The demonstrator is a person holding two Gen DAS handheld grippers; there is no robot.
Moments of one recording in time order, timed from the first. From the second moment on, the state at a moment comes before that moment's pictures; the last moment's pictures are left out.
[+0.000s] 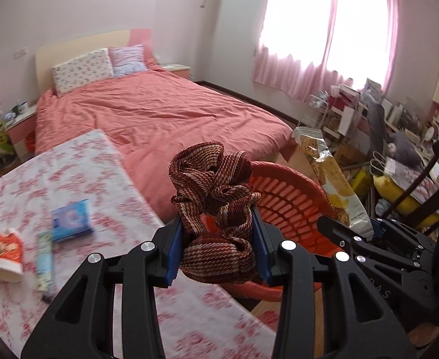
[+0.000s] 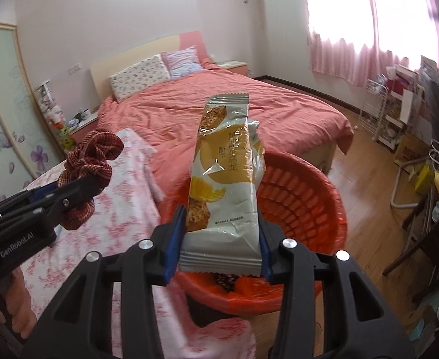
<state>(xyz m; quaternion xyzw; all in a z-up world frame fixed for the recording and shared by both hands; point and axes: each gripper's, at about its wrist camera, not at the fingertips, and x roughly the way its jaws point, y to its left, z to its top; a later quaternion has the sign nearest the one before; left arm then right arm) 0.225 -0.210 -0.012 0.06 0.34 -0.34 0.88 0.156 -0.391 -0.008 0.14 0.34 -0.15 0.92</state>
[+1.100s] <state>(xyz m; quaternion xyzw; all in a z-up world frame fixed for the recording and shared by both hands) 0.249 -0.157 -0.034 0.10 0.37 -0.21 0.90 0.172 -0.390 -0.025 0.11 0.34 -0.16 0.92</state>
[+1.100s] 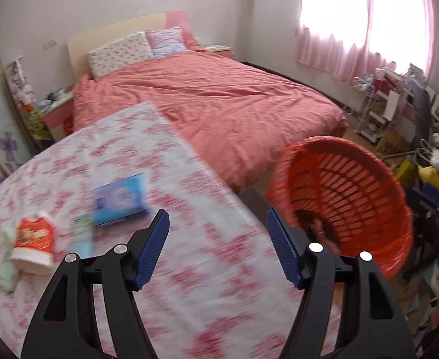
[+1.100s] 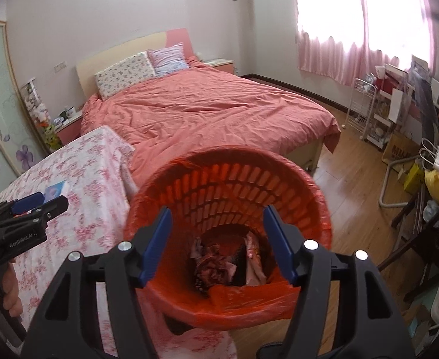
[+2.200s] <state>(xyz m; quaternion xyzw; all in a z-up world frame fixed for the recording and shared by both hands) 0.267 0.162 -0.051 0.03 0.35 0.04 0.94 0.302 -0.079 -0.074 0.03 0.43 0.04 0.90</state>
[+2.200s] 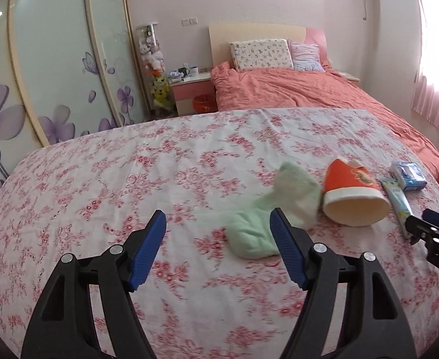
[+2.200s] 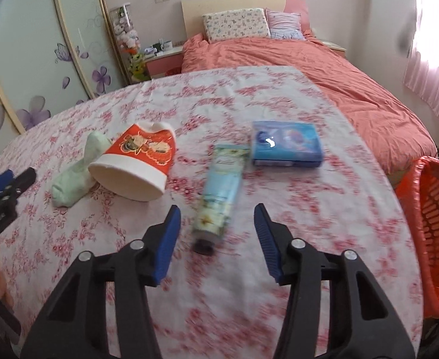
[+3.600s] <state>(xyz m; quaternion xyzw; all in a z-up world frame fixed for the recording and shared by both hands) 0.301 0.053 -0.071 0.10 0.37 -0.06 0.92 0.277 -0.153 -0.074 0.09 0.42 -0.02 0.90</state>
